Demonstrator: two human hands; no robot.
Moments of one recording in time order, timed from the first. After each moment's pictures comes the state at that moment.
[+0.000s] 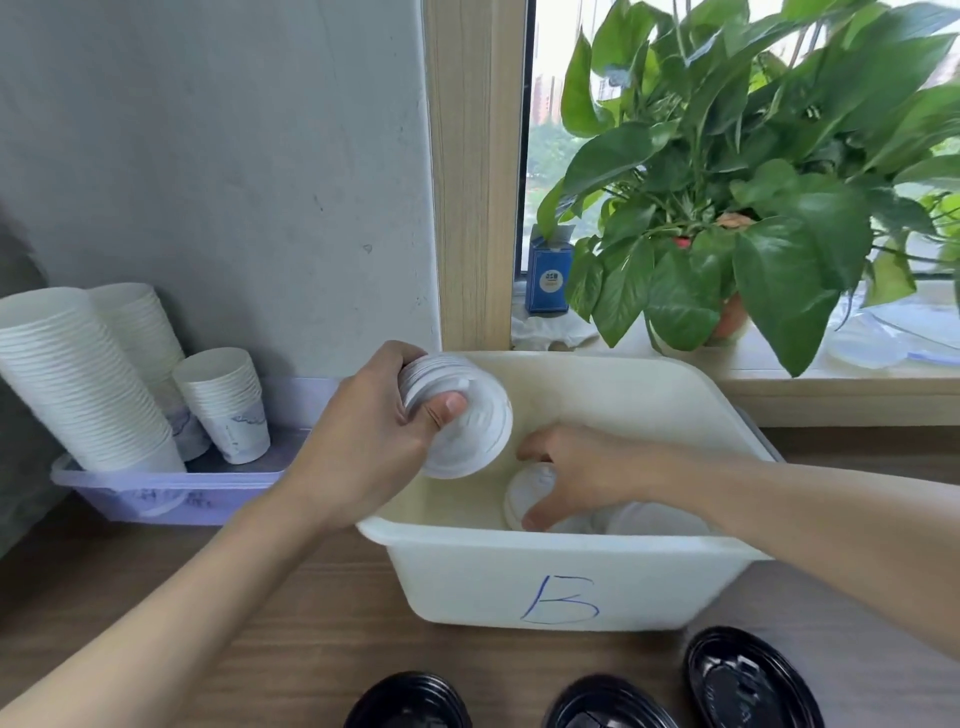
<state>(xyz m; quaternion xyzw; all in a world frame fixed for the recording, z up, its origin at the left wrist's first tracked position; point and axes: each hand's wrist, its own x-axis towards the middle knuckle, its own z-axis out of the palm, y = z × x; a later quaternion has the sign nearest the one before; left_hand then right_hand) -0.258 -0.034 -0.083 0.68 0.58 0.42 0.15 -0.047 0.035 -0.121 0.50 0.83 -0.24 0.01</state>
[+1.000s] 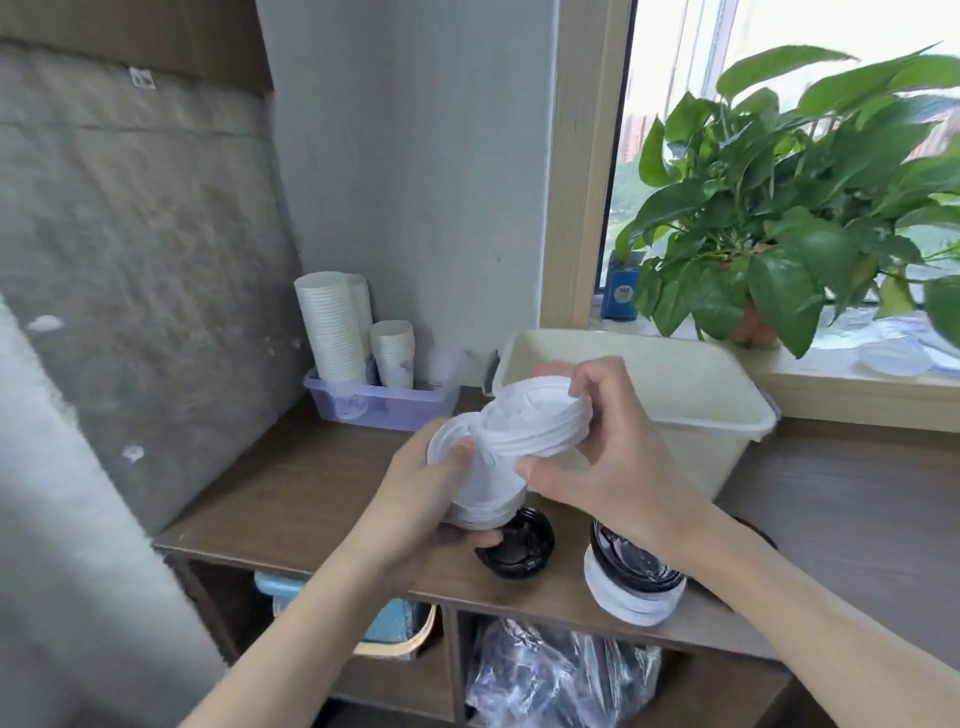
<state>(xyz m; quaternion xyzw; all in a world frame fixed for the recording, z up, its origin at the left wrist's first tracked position) -0.263 -0.244 -0.087 0.41 0.53 0.55 0.49 -0.089 -0.193 -0.066 0.25 0.76 -0.38 -0.46</state>
